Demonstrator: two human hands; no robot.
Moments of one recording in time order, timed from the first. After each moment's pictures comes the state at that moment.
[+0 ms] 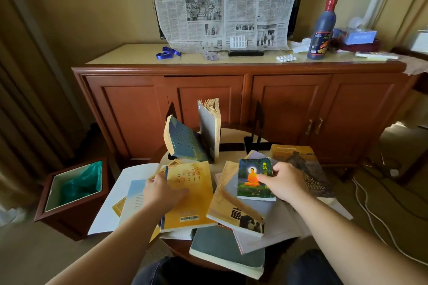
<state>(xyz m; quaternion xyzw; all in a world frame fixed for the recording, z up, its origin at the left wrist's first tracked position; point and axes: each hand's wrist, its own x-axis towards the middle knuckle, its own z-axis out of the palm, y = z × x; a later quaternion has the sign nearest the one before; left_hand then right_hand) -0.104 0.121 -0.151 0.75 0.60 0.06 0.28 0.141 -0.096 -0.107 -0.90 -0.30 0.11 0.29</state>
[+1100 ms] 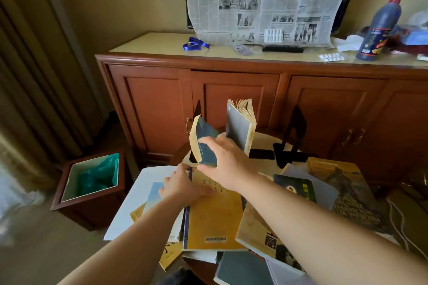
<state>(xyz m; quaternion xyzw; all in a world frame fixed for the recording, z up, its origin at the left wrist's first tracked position) -0.086 0.178 -0.162 0.74 0.60 0.04 0.31 0.048 0.091 -0.090 -0.70 -0.65 0.01 0.29</state>
